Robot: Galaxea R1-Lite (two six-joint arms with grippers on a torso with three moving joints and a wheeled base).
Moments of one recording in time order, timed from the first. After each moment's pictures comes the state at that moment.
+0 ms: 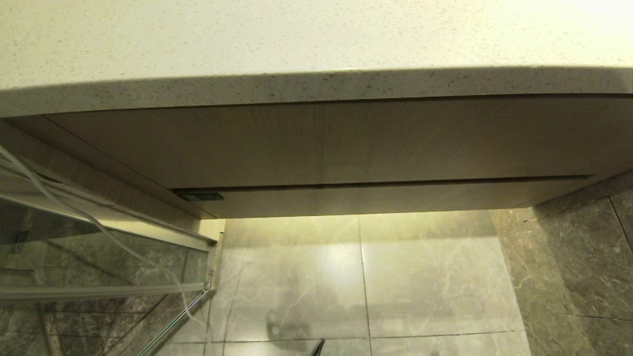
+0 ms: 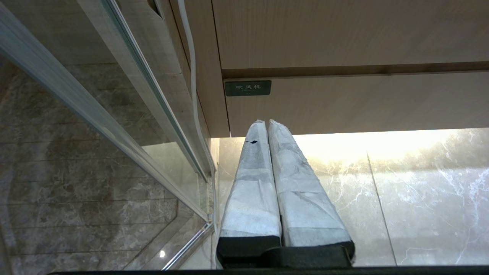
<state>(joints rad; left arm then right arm) 0.00 0.00 0.00 -0.23 0.00 -0.01 0.00 0.00 0.00 -0.05 0.02 -0.10</state>
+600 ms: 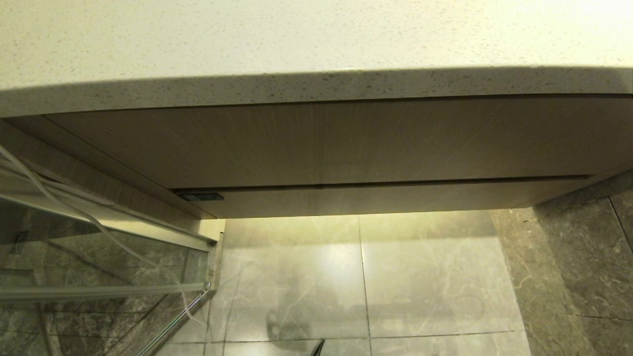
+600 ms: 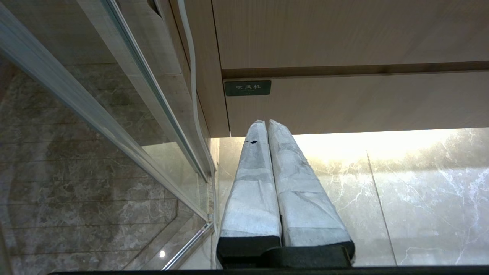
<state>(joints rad) 0.00 0.00 0.00 -0.23 0.00 0.00 0.00 0.00 0.00 0.00 0.02 -0.07</state>
